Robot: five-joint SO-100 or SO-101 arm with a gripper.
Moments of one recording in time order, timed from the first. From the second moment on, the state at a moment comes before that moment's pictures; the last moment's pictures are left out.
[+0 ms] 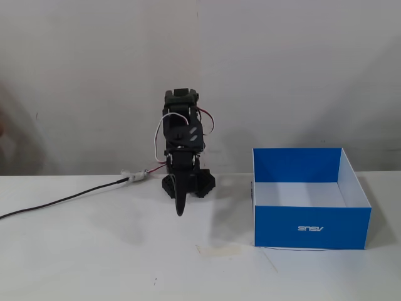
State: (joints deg) arm -4.7 150.7 150.5 52.6 4.0
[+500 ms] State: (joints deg) arm -2.2 183.7 172.5 55.6 0.3
